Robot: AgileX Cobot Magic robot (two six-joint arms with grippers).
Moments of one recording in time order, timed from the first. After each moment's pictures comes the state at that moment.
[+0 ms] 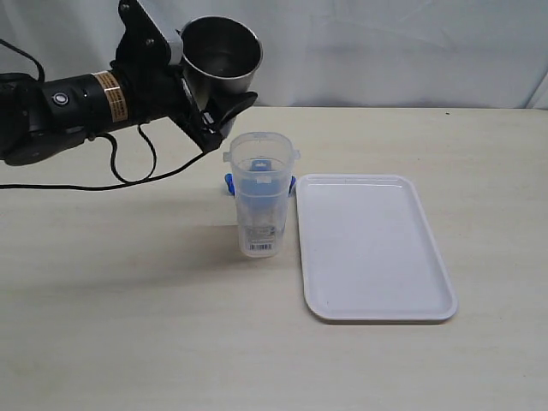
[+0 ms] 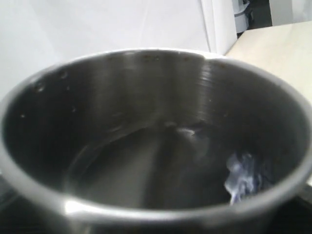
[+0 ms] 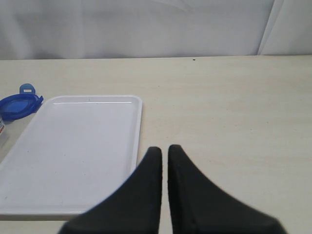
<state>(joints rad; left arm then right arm) -0.31 1.87 -1.05 0.86 -0.77 -0.21 0.00 0.00 0.00 -0.06 0.34 0.06</state>
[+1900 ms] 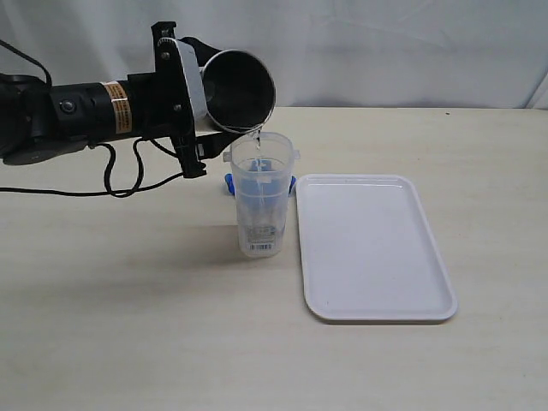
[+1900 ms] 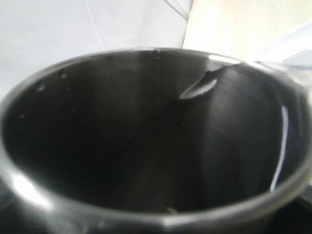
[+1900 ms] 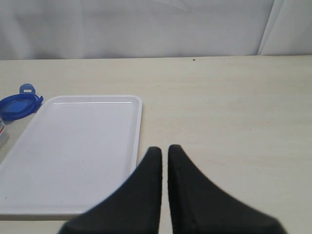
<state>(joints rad) -0.31 1.87 -1.05 0.99 -0.72 0.27 0.00 0.00 0.00 -0.06 0.34 0.06</state>
